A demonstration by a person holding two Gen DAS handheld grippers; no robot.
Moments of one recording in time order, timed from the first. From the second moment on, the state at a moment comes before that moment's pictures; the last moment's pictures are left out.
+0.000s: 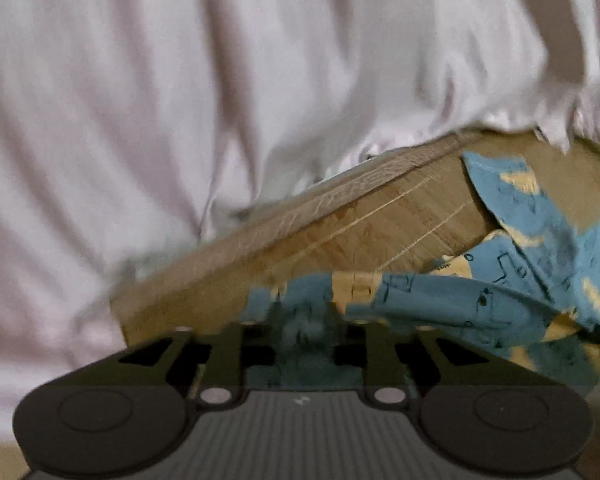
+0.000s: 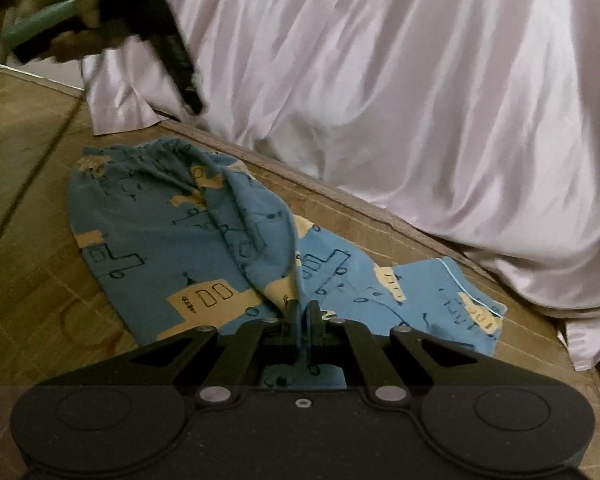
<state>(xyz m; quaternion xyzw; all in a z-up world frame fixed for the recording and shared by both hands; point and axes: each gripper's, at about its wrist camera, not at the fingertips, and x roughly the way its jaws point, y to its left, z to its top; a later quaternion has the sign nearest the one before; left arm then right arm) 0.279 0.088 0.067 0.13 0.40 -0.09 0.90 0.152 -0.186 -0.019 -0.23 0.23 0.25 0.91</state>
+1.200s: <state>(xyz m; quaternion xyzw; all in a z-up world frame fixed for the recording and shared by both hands) 0.367 0.046 0.004 0.27 0.50 -0.30 0.77 0.178 -0.218 -0.032 -0.17 0.27 0.28 0.91</state>
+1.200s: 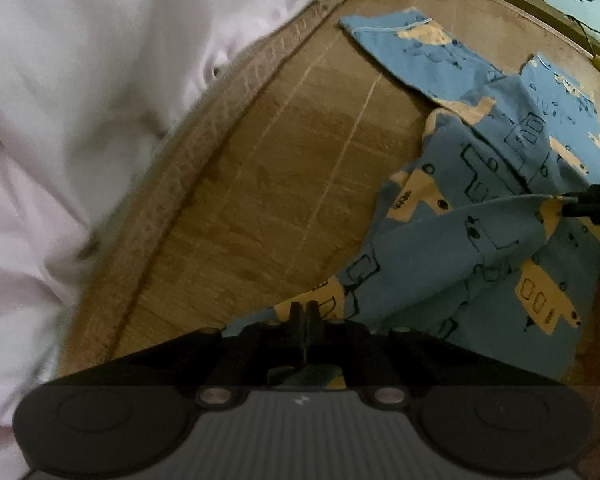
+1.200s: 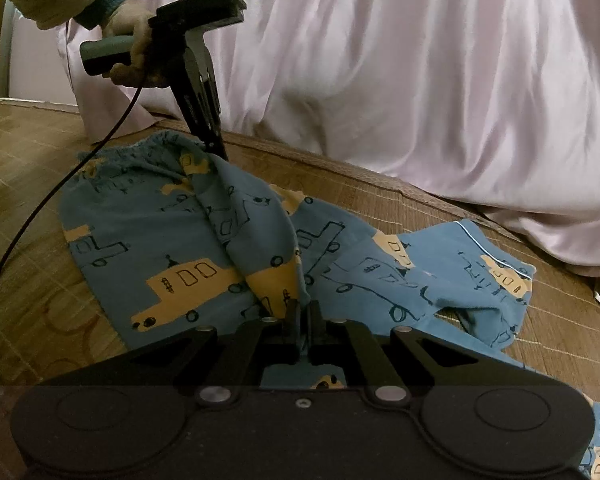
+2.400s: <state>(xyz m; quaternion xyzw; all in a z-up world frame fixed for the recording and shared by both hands) 0.294 0.069 0.046 0.23 0.39 -0.19 0.87 0.165 -0.218 -0.010 -0.18 0.24 0.28 0.91</state>
